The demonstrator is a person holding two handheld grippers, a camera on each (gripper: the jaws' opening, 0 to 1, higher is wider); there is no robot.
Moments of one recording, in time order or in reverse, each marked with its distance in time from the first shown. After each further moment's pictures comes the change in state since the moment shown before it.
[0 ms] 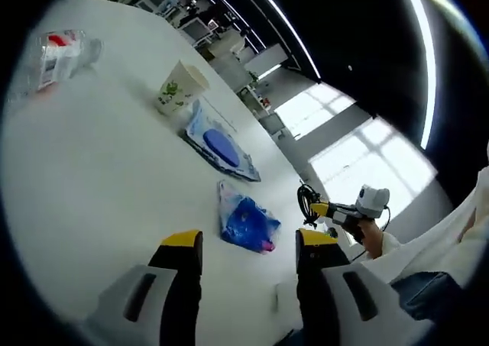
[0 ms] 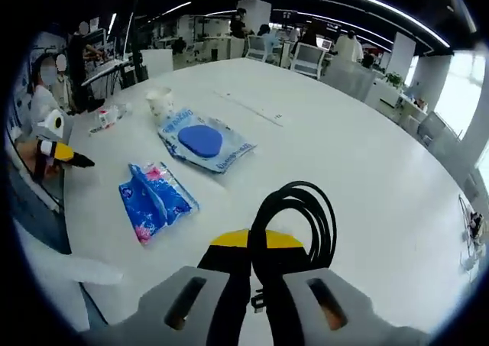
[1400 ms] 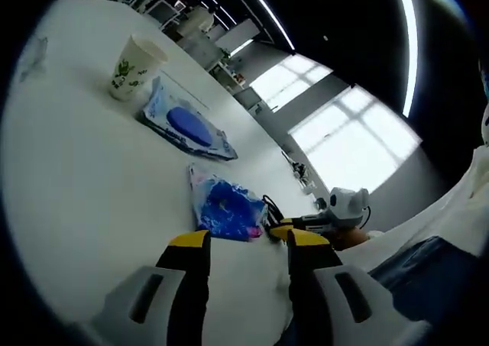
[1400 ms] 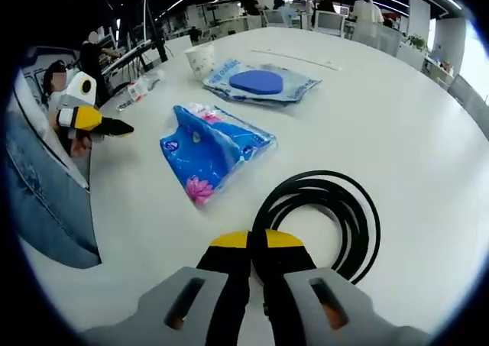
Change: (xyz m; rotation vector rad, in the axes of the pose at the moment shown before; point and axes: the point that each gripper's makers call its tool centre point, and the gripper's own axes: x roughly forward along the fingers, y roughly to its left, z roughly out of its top) left arm 0.025 -0.021 -0.016 0.108 0.130 -0.097; right arm 0.043 0.092 -0.073 0.145 0.104 0.219
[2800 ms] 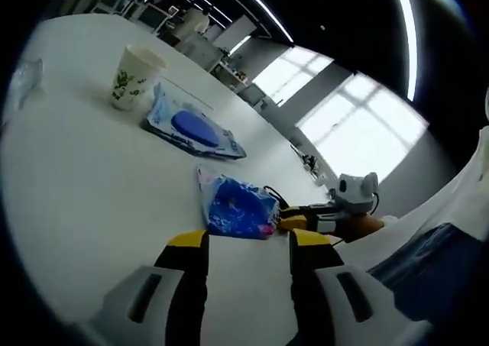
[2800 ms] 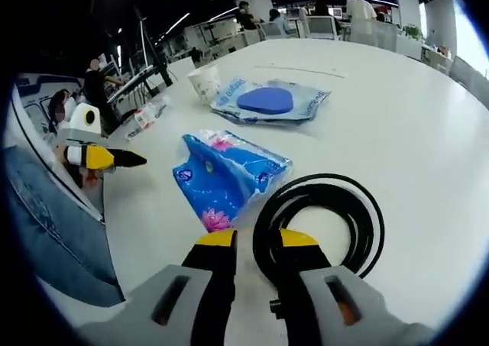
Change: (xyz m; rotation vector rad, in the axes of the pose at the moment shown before) left arm -0.003 0.014 -0.001 0.075 0.020 0.071; right arm 0.006 0.021 0.028 0.095 -0.101 0.071
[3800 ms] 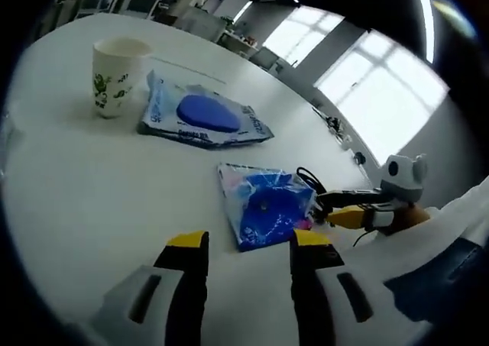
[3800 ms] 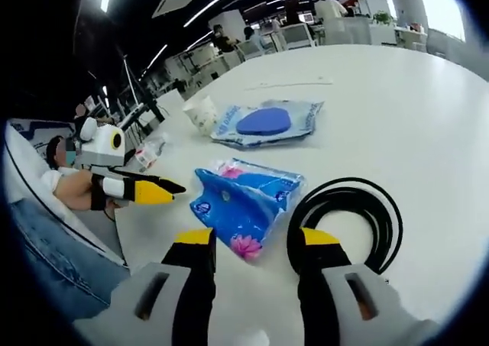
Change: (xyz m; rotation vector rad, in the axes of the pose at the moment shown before) left arm 0.045 0.033 0.012 0.084 0.225 0.144; right arm 0.006 0.017 0.018 0.236 -0.107 0.012
